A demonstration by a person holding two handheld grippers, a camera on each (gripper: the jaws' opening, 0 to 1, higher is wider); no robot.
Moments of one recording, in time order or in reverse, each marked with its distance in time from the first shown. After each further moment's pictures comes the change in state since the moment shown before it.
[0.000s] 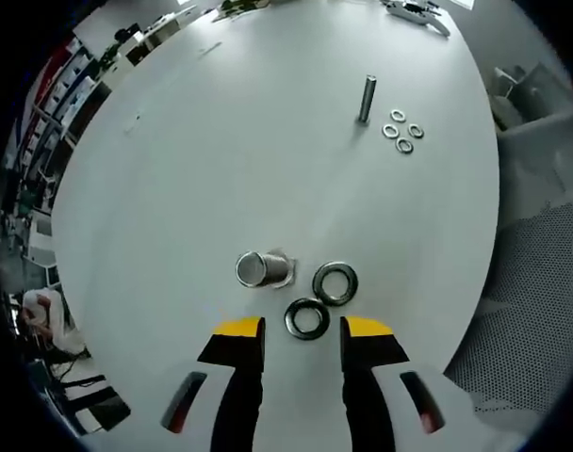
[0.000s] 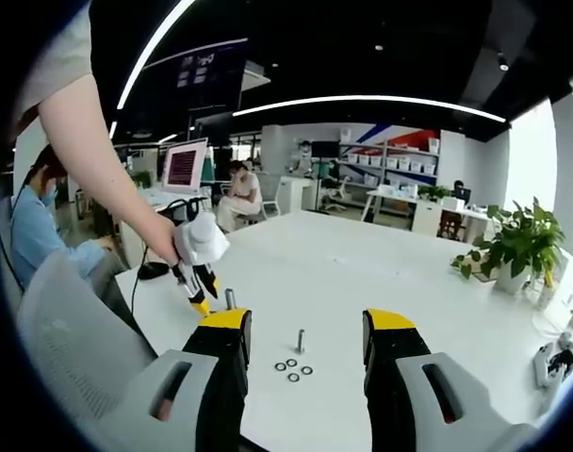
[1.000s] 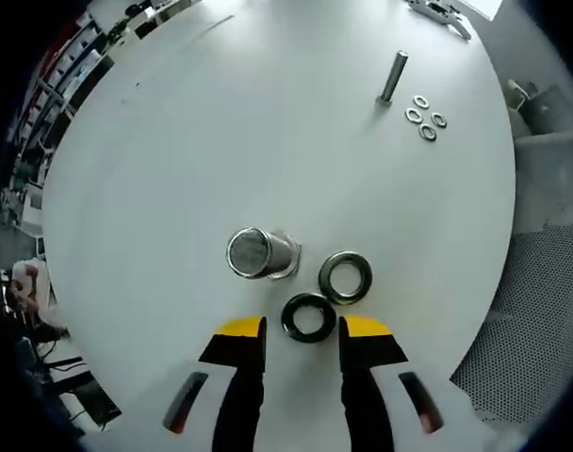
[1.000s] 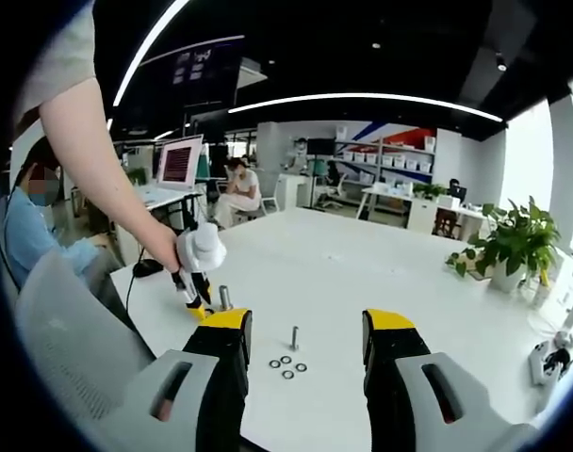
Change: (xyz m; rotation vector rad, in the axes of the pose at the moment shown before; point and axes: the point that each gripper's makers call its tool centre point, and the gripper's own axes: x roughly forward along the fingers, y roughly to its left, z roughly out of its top) left arm 0.023 0.004 -0.013 -0.083 0.038 -0.029; right arm -0.001 -0.005 -0.003 0.001 0.012 -0.028
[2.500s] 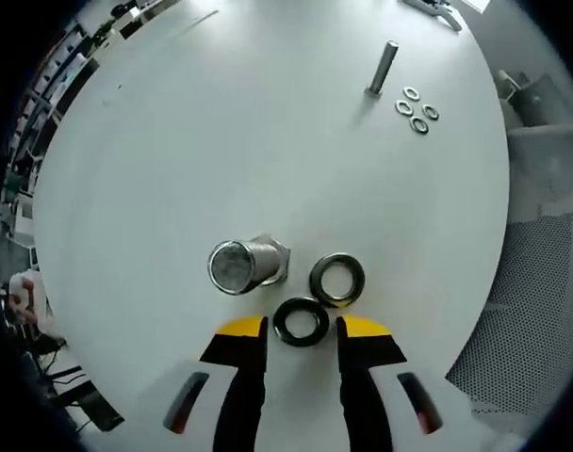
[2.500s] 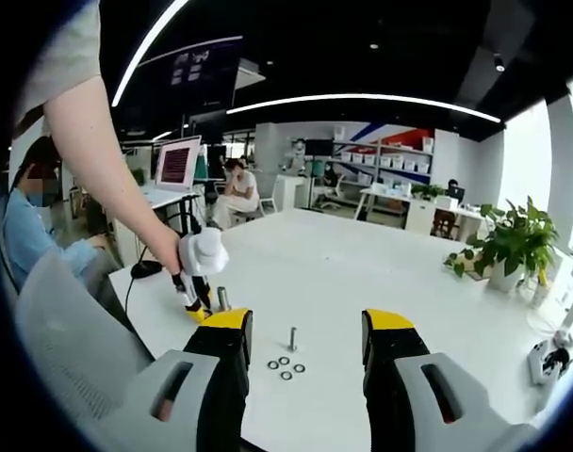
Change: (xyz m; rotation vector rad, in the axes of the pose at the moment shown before) left arm -0.006 -0.019 0.003 0.037 0.035 -0.042; right arm -0.001 -0.002 0.001 0.002 -0.007 -0.009
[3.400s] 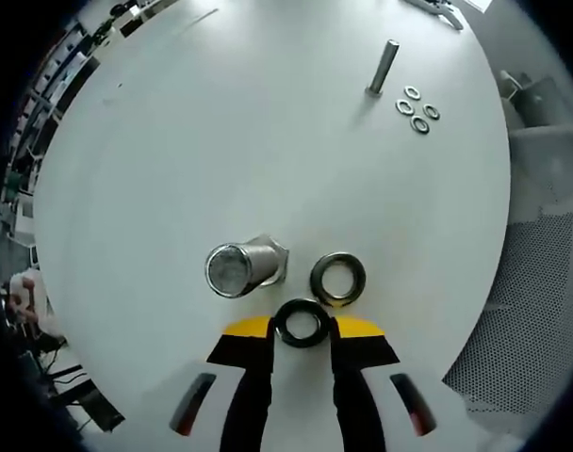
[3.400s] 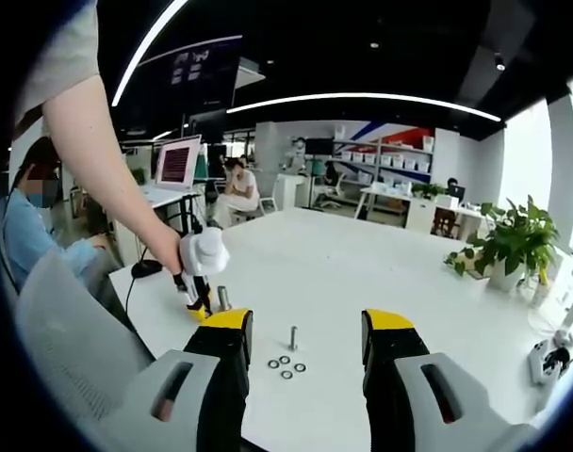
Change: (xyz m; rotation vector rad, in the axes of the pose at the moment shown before) left arm -0.003 -0.002 0.000 -0.001 0.015 0.000; right arm 0.000 0.000 -0.001 0.002 0.006 0.001
